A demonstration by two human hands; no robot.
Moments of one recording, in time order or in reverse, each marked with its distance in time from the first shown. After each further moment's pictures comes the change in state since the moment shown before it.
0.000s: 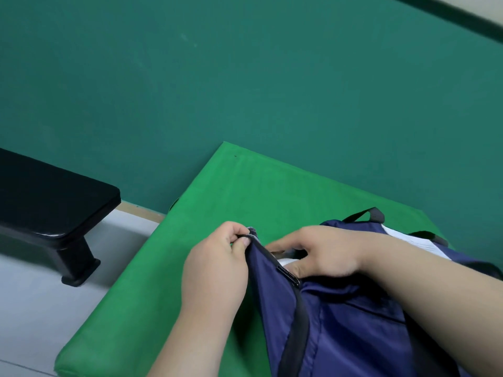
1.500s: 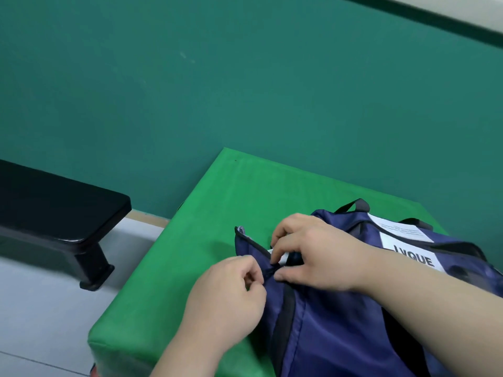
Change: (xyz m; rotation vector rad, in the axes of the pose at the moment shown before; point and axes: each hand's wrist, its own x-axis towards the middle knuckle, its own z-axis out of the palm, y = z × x) left_hand -0.052 -0.009 -0.022 0.184 -0.297 0.249; right_hand -0.040 -0.029 0.033 -0.323 0.470 -0.172
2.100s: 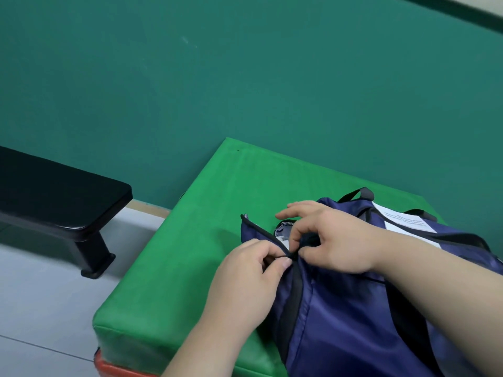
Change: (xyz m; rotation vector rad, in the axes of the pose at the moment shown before) left_hand 0.004 0.006 0.019 -0.194 0.096 0.068; right_hand -0.002 0.003 -0.010 0.170 -0.131 0.164
